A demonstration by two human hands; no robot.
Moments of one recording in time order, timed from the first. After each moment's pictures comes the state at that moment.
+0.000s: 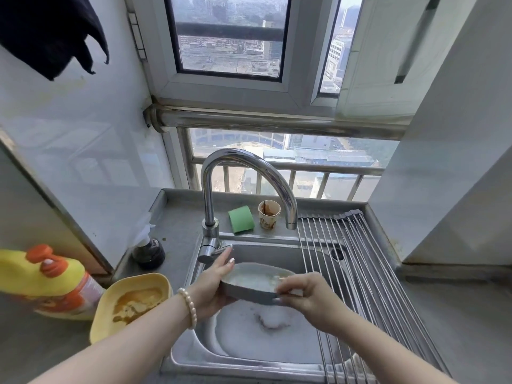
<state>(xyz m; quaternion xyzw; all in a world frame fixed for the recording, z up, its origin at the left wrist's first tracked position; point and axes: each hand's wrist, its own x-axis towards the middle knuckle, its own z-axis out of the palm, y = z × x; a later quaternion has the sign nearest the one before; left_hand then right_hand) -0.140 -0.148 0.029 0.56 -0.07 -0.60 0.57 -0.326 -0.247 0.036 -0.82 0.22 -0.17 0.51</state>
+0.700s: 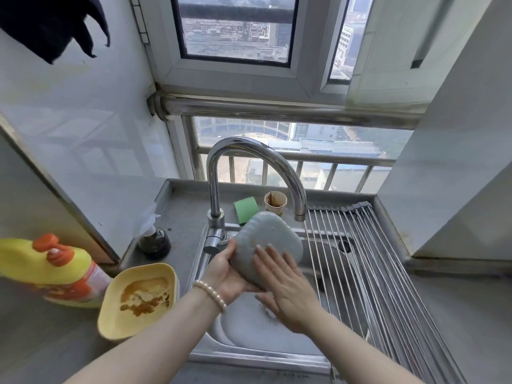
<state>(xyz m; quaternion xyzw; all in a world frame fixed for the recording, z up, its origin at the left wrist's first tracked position) -0.143 -0.174 0.017 0.40 0.11 -0.64 0.65 -0.290 -0.246 -0.041 -0.96 0.14 -0.23 0.05</state>
